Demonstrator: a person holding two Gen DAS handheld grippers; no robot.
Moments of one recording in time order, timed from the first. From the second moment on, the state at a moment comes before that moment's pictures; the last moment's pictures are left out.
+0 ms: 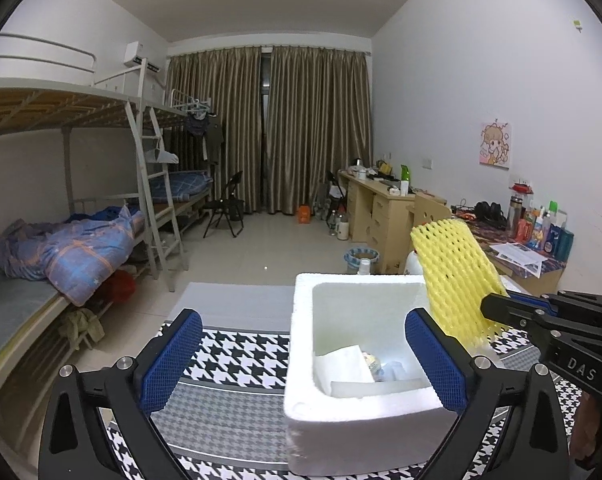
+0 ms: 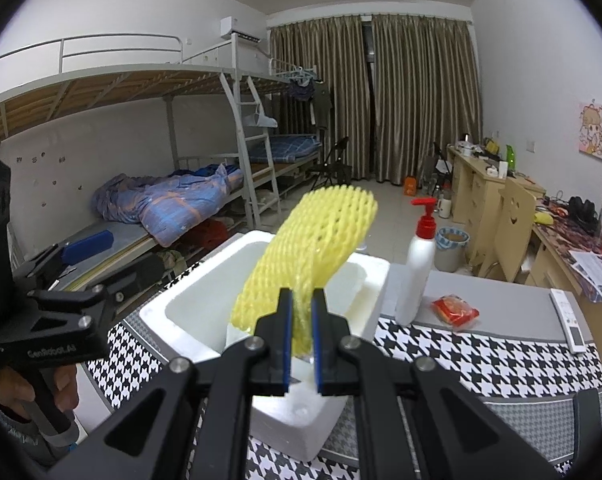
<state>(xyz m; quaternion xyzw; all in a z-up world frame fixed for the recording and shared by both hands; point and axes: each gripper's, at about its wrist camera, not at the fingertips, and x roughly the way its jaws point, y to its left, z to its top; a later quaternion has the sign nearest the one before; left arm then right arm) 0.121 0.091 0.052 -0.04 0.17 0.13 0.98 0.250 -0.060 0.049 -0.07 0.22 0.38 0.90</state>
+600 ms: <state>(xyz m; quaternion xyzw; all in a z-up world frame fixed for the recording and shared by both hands) 0.106 0.110 0.048 -0.05 0.16 0.15 0.97 0.257 -0.025 0.045 -0.08 0.23 0.39 0.89</state>
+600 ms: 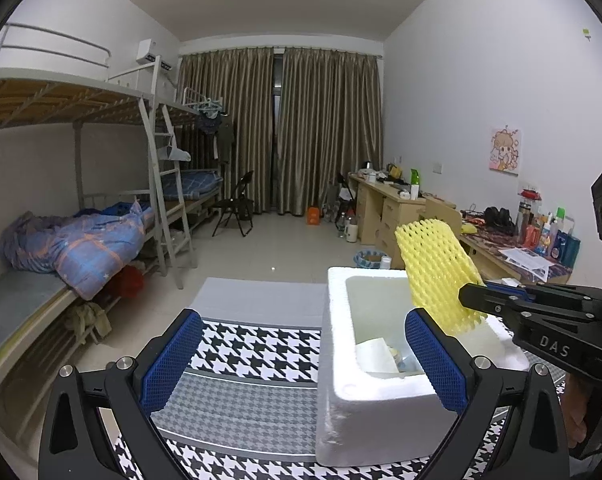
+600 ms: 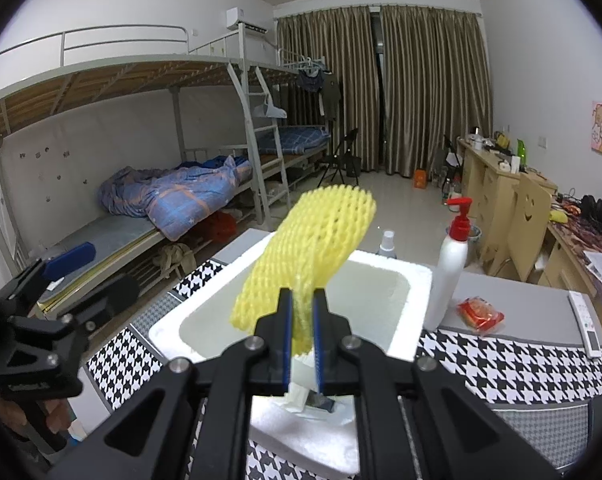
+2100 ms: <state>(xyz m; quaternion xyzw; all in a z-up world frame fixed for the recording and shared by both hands) 0.082 0.084 0.058 -0.05 0.15 0.14 0.98 0.217 -0.064 0.059 -0.05 0.18 0.36 0.91</state>
